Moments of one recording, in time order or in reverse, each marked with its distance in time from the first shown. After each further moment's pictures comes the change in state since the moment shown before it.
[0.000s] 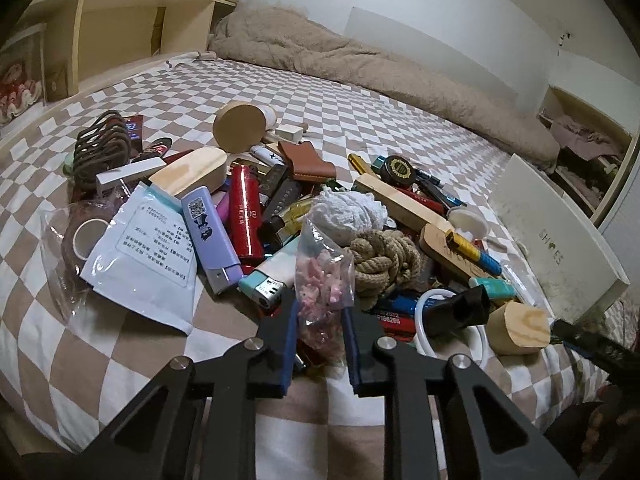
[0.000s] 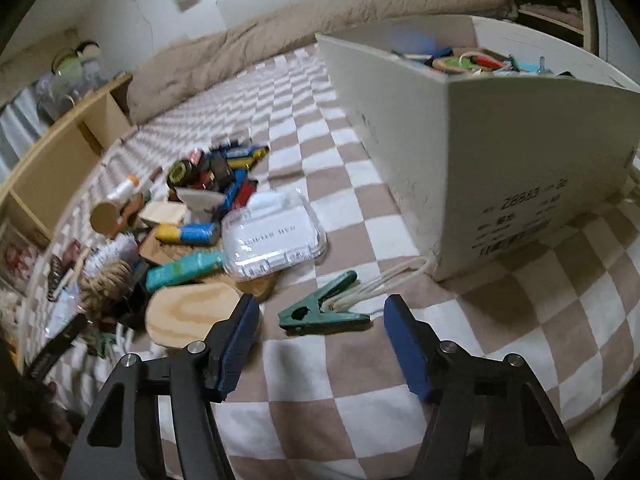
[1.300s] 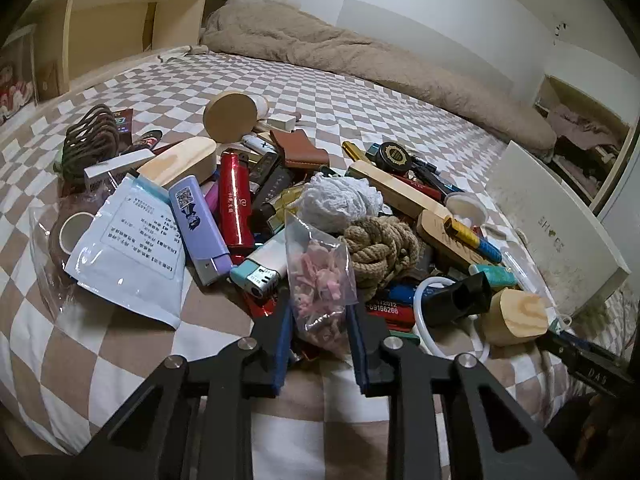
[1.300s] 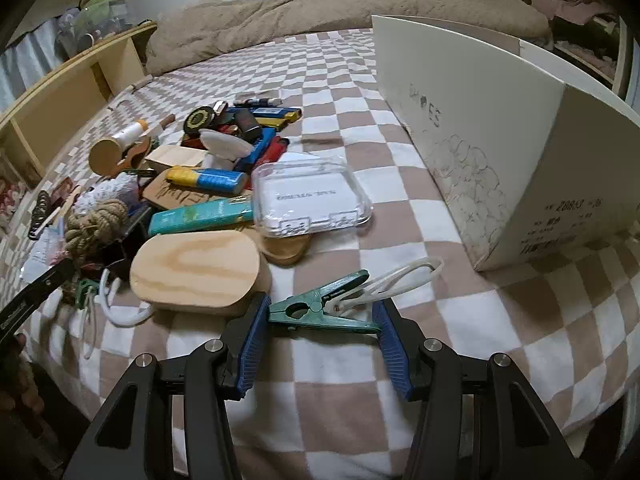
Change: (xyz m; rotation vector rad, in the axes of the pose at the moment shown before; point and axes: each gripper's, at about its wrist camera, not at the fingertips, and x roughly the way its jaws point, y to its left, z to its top) left arm 0.008 -0.003 -0.002 0.021 0.037 -0.009; right arm 0.010 0.034 -0.019 -0.168 0.032 -0.038
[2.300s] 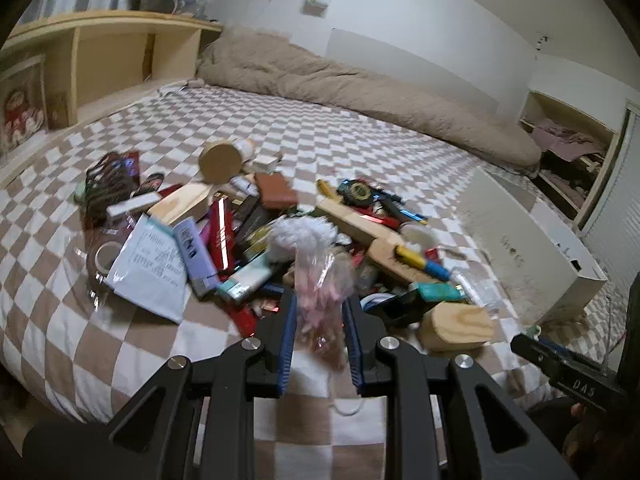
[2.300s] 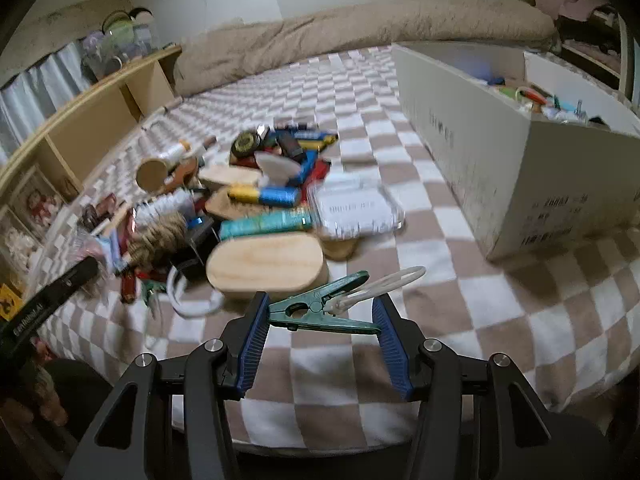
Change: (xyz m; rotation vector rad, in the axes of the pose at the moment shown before) left arm -0.060 -0.039 0.005 0.026 -0.106 -0.019; right arm -0.048 0.013 -0.002 0.022 -0.079 0.111
